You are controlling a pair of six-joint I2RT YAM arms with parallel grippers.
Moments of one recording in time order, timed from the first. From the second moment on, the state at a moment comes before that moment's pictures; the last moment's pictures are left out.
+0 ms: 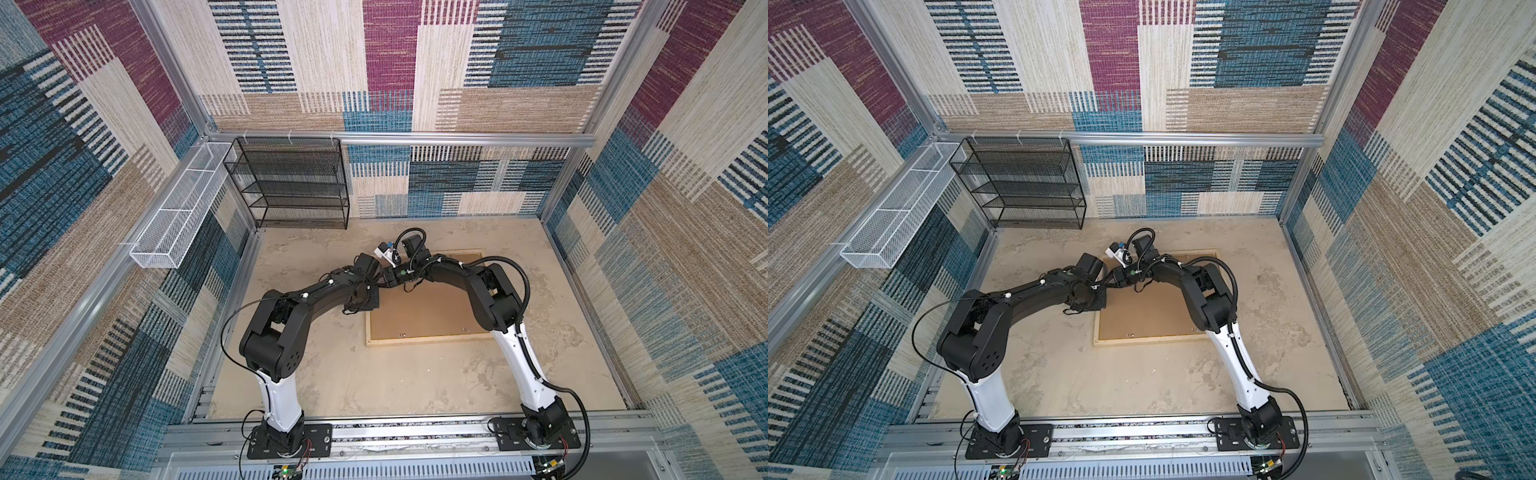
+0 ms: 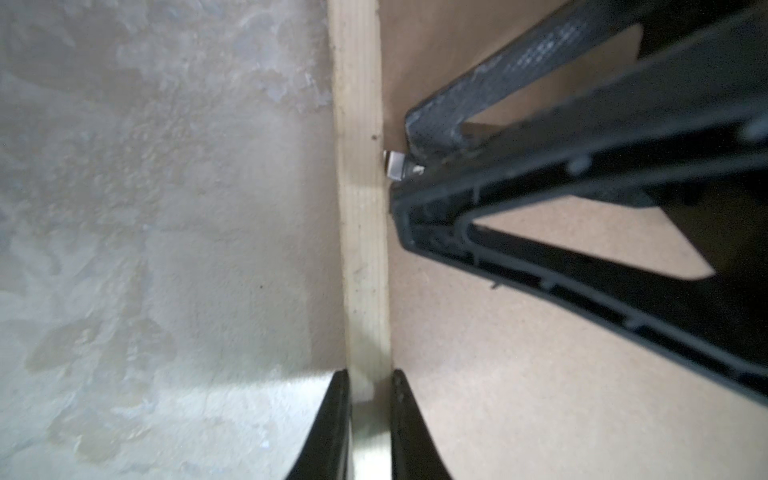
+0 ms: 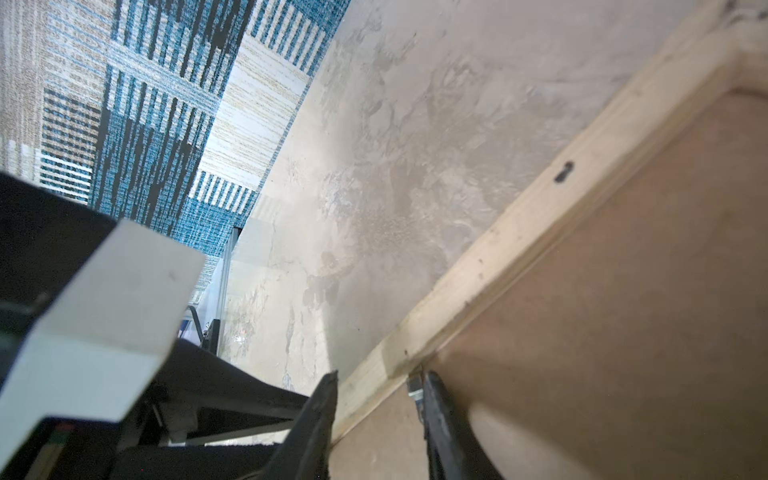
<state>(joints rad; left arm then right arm) -0.49 1.87 1.20 -0.55 -0.03 -0.48 0.52 2.51 1.86 -0.19 -0.99 0.21</state>
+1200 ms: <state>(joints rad) -0.75 1.57 1.00 -0.66 0.03 -0.55 0.33 2.54 2.28 -0.58 -0.38 0.03</state>
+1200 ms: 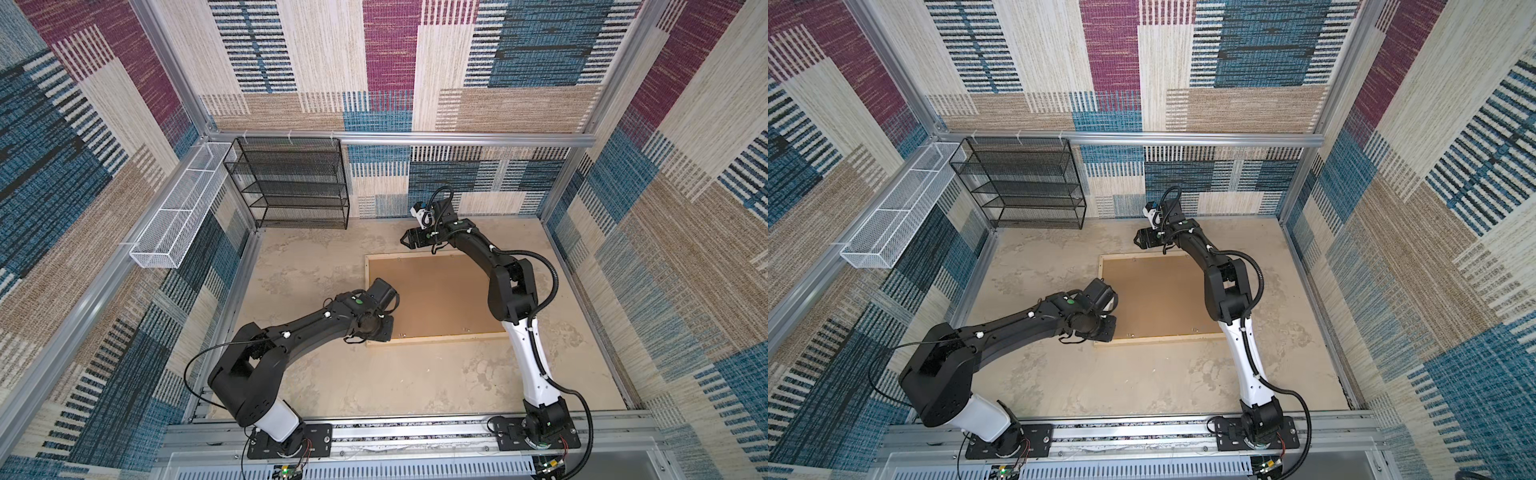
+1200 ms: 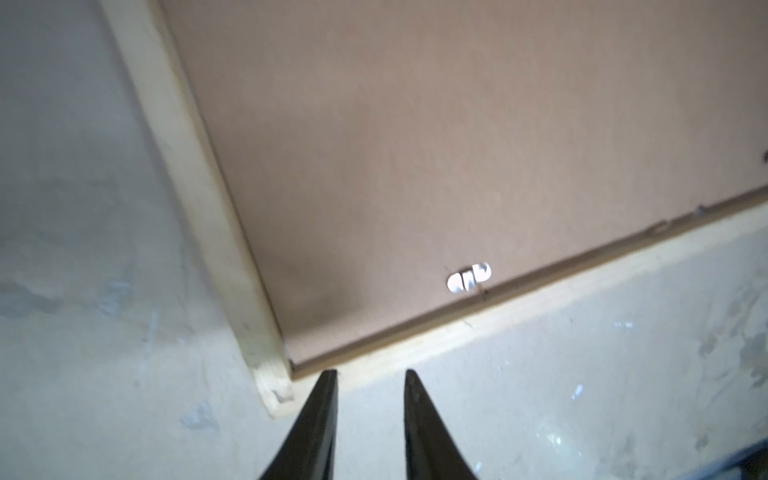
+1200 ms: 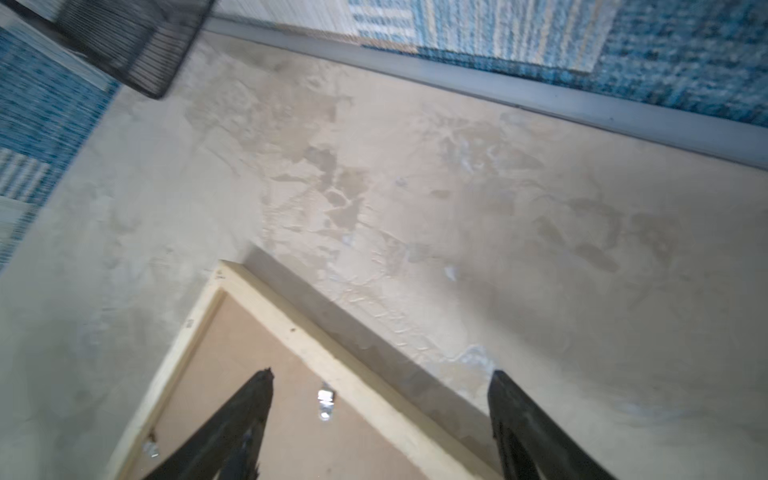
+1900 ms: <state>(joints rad) -0.73 1.68 0.95 -0.56 0.09 -0.70 0.21 2.39 1.93 -0.53 -0.36 -0.06</state>
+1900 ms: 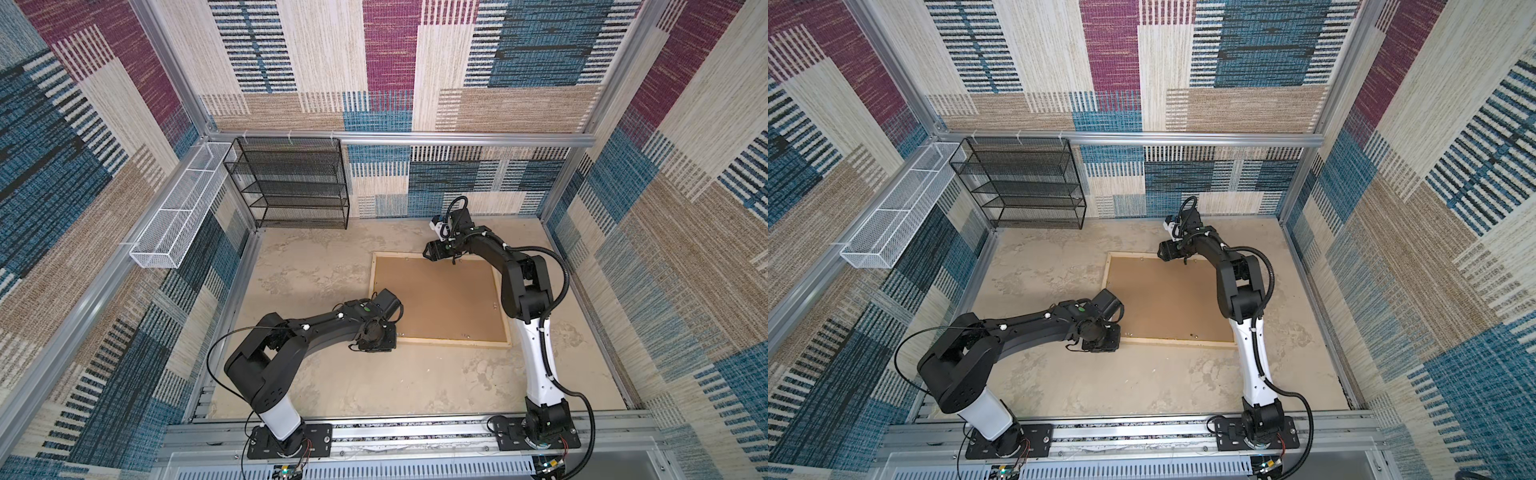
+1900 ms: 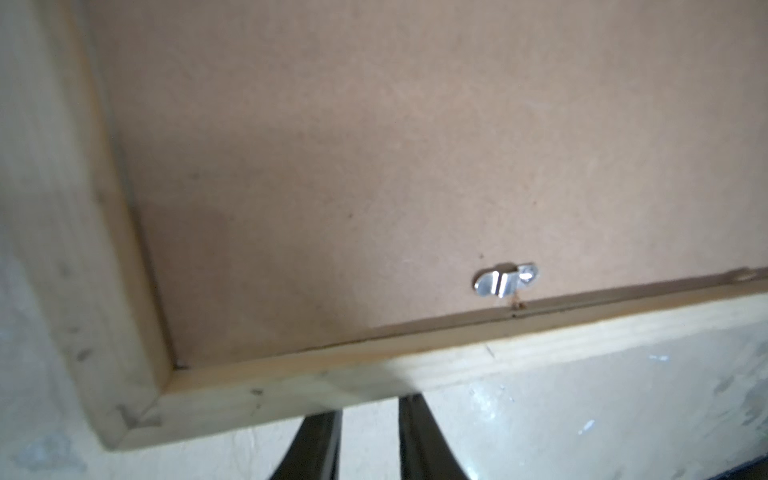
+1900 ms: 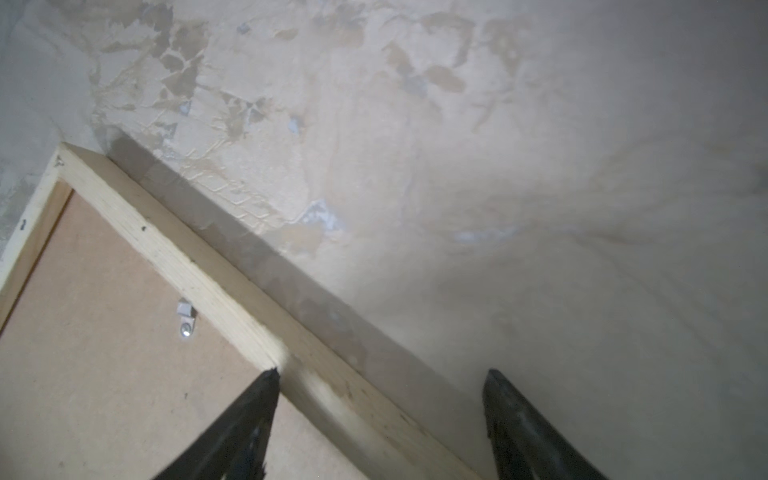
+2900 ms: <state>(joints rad) -0.46 1.83 1.25 -0.50 -0.05 -0.49 0.17 1.63 1.03 -0.24 -0.40 0.27</state>
